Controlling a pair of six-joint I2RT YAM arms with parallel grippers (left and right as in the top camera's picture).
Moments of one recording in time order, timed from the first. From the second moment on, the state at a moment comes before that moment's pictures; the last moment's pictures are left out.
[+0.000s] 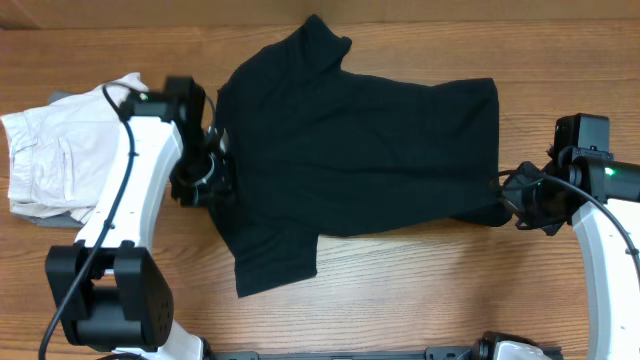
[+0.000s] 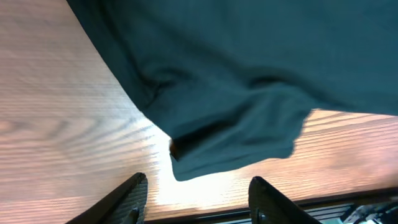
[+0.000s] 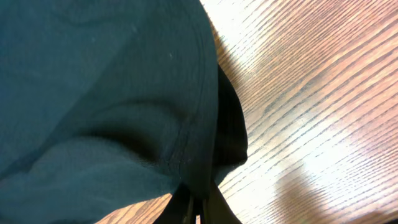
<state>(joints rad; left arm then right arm) -0.04 1.75 1.39 -1.36 0.21 -0.14 -0.19 1.32 1.17 -1.19 -0.08 0.54</state>
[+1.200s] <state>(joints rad) 0.40 1.44 0.83 -1.19 0.32 -0.26 -0.19 1.32 1.17 -1.18 0.01 0.54</state>
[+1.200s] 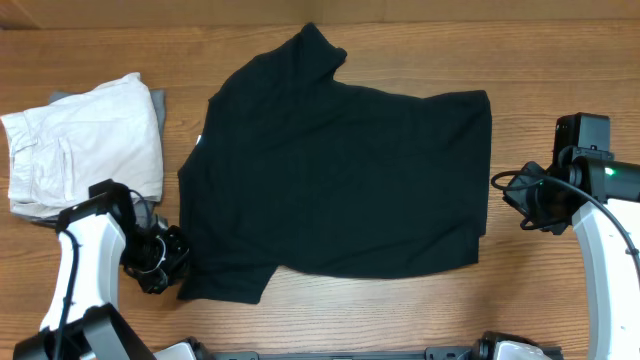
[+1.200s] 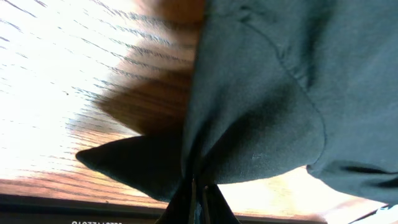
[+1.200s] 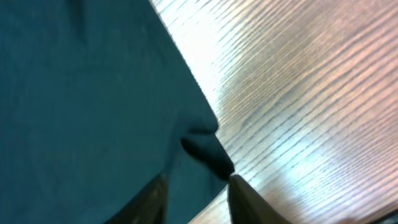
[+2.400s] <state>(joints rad) 0.22 1.43 0.94 -0.88 0.46 -0.05 -0.20 1.54 0.94 -0.61 -0.33 0.49</state>
